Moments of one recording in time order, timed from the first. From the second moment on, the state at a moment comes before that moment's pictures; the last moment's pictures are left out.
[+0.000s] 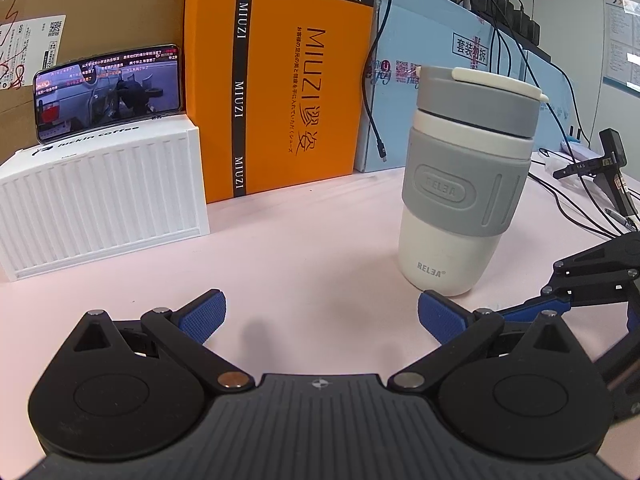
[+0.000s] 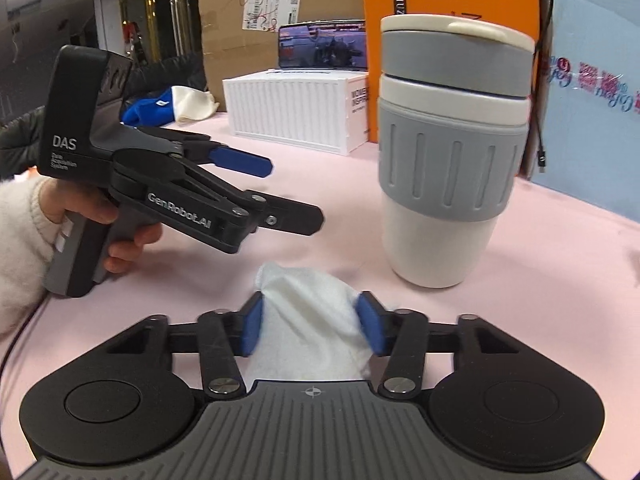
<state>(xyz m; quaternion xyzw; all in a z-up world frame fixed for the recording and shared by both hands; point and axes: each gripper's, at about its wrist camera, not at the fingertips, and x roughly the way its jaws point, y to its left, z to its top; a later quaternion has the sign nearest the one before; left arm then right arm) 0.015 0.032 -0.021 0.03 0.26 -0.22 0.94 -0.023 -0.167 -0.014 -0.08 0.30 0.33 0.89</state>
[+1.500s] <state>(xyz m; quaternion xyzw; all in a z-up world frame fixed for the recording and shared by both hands) 0.014 -0.069 -0.012 0.14 0.15 -0.30 0.93 0.023 -0.221 0.073 0.07 0.12 0.30 0.94</state>
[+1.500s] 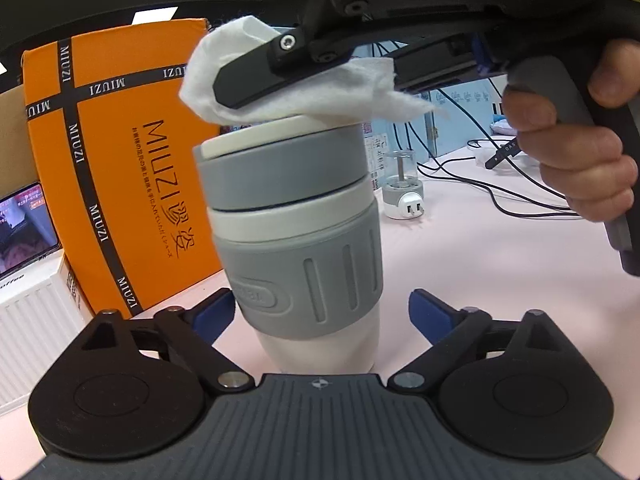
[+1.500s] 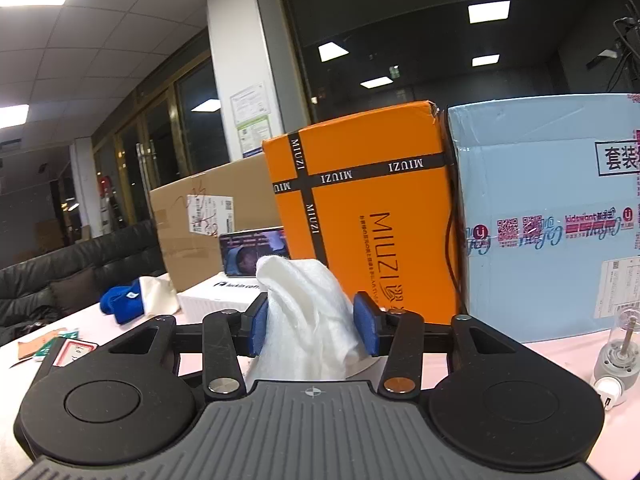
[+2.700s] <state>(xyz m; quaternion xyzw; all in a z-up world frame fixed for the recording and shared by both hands) 0.028 -0.092 -0.024 0.15 0.17 -0.29 0.93 0.013 -0.228 0.069 0.12 0.11 0.26 0.95</state>
